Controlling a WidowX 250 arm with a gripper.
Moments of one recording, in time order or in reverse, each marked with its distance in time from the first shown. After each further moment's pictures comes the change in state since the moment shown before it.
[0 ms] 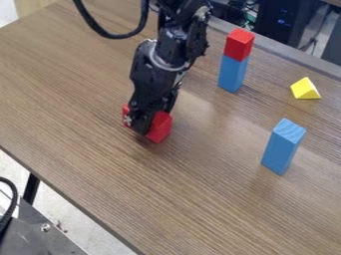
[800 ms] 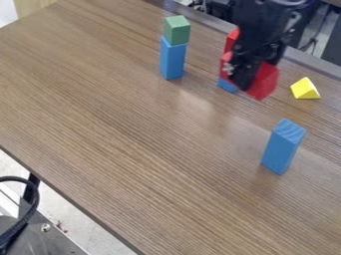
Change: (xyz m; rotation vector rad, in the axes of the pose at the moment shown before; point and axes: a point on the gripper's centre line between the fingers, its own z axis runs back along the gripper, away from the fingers) arm -0.084 -0.059 0.107 -0.173 0.067 -0.171
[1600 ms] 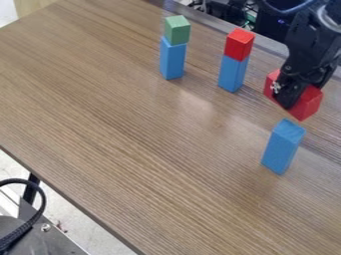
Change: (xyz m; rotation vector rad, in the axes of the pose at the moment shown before) arm -0.040 -0.030 -0.022 0.013 0.012 -0.113
